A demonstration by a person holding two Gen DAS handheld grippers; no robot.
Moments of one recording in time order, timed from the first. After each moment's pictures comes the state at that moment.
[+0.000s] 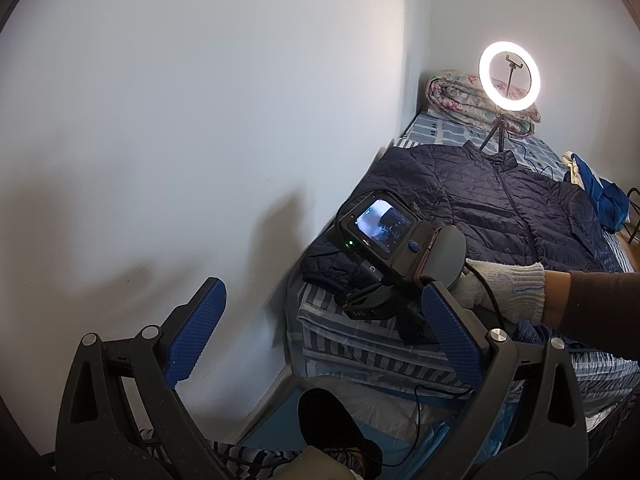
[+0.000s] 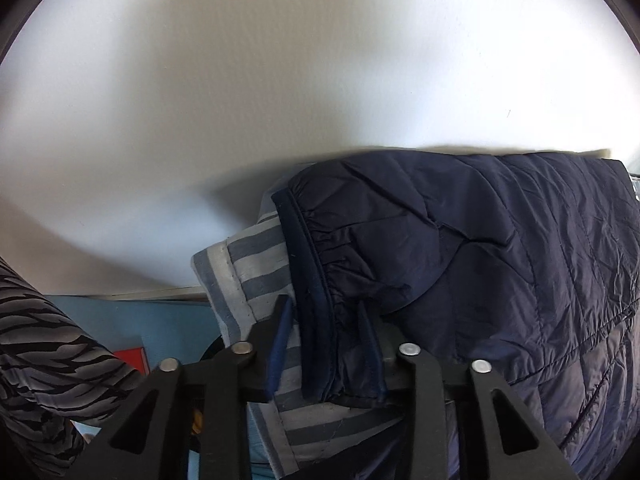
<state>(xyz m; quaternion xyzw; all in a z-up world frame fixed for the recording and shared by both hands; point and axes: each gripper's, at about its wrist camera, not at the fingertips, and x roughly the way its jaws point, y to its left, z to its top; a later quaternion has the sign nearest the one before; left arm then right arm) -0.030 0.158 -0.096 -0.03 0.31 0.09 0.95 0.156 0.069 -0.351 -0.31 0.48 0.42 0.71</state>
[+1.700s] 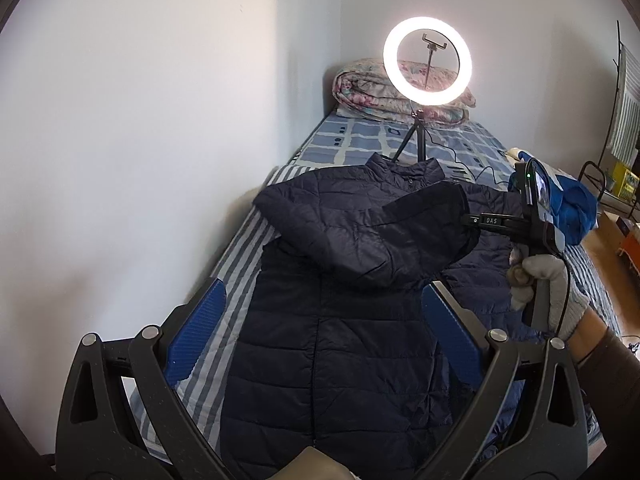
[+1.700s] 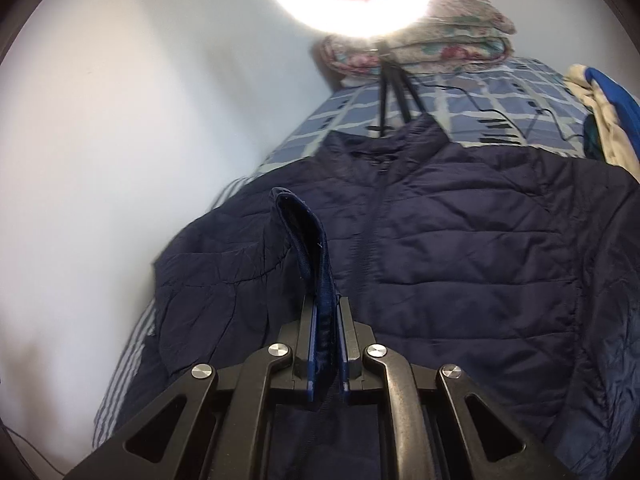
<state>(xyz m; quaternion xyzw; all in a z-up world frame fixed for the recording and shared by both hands) 0.181 -0.017 -0.051 0.00 0.33 -0.04 0.94 0.397 -0.423 -0.234 0.14 0.38 0.11 0.91</state>
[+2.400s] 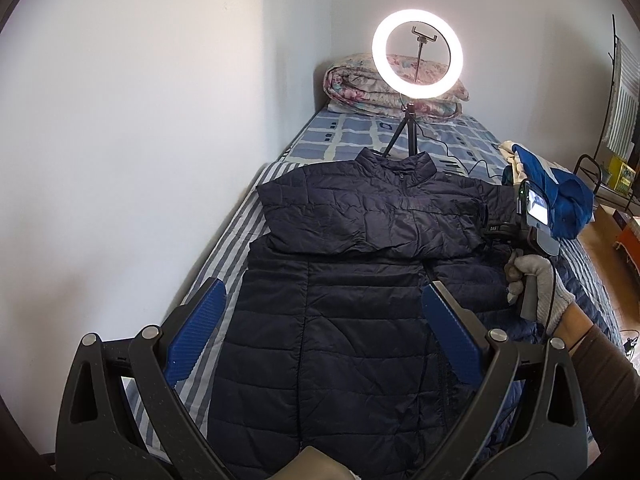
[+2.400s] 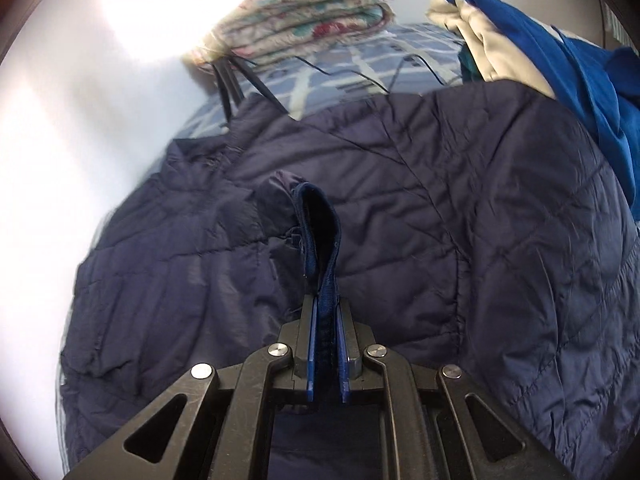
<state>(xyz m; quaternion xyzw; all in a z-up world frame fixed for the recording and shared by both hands) 0.193 -0.037 -0.053 0.01 0.33 -0.05 0.94 0.414 -0.507 -0.286 0.18 0.43 -0.05 0.89</state>
